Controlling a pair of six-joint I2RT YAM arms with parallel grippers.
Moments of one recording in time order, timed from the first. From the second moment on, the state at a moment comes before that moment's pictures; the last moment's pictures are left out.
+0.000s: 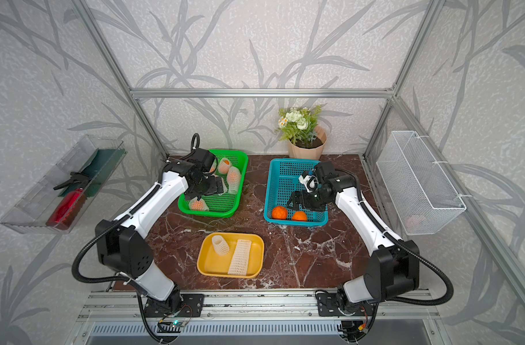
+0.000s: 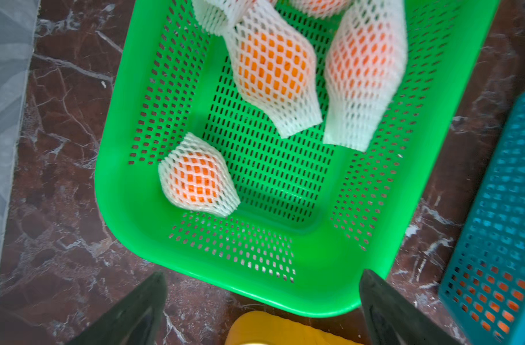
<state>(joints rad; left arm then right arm) -0.28 1.70 1.59 -1.13 -0.21 -0.54 0.25 1.42 1.27 -0.98 -0.52 0.19</state>
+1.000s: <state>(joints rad) -0.16 1.99 1.61 -1.16 -0.18 -0.72 0.25 1.24 1.11 -0.96 -0.61 0.18</state>
